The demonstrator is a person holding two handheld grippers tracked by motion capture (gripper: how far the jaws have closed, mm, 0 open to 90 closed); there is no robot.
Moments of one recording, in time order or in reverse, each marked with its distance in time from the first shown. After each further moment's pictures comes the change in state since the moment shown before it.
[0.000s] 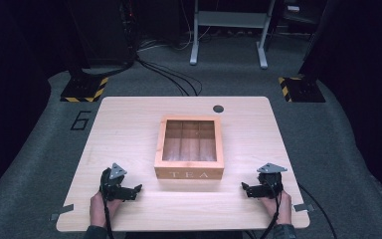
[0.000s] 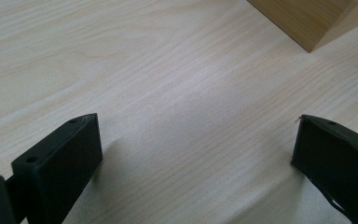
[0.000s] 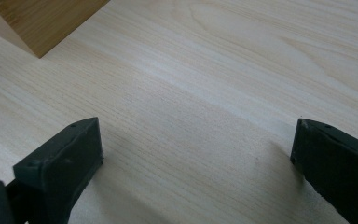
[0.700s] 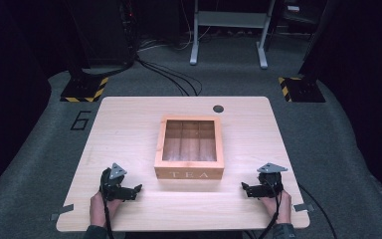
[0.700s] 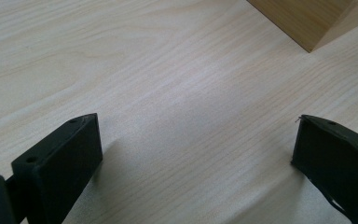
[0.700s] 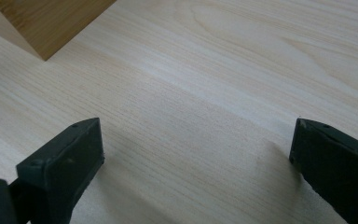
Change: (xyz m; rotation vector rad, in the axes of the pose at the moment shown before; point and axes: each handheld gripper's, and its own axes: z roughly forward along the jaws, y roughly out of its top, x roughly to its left) left arm 0.000 0.000 0.000 -0.003 0.001 -0.005; right arm 0.000 0.001 -0.002 0.005 0.013 0.006
